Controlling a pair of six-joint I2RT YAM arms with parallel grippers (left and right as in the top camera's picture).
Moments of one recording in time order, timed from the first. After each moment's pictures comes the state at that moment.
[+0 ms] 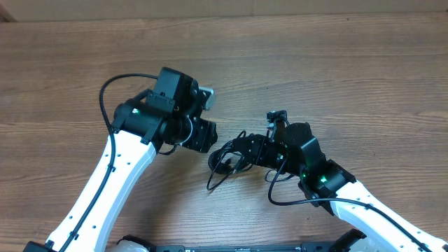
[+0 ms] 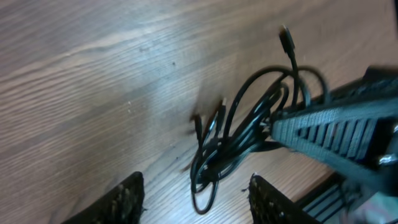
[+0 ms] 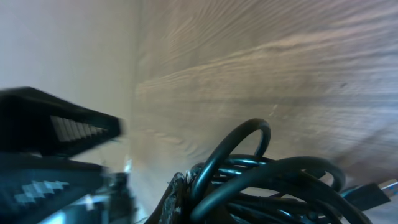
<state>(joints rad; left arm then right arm) -0.39 1.42 1.30 -1.10 0.31 -0.04 0.60 1.20 0.58 0.12 -0.43 1.02</state>
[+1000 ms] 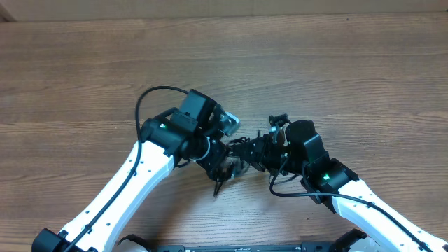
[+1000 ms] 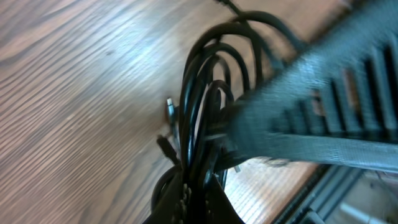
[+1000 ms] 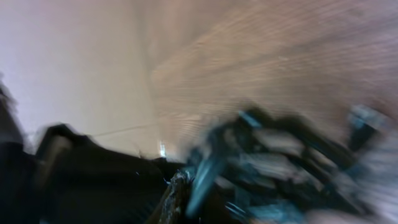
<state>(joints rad) -0.51 1.42 1.14 -0.96 0.31 0.08 0.56 1.21 0.58 0.04 -0.58 1.22</state>
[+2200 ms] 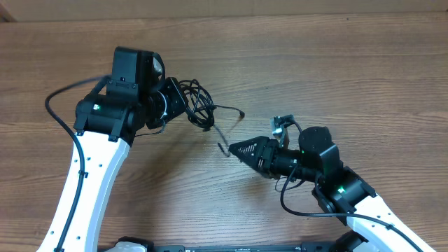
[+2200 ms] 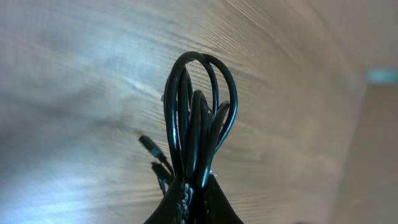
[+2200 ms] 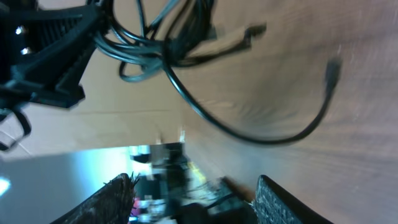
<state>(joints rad) -0.21 1.39 1.44 -1.01 0.28 -0.79 0.58 1.03 0.59 0.02 -0.62 1.24</state>
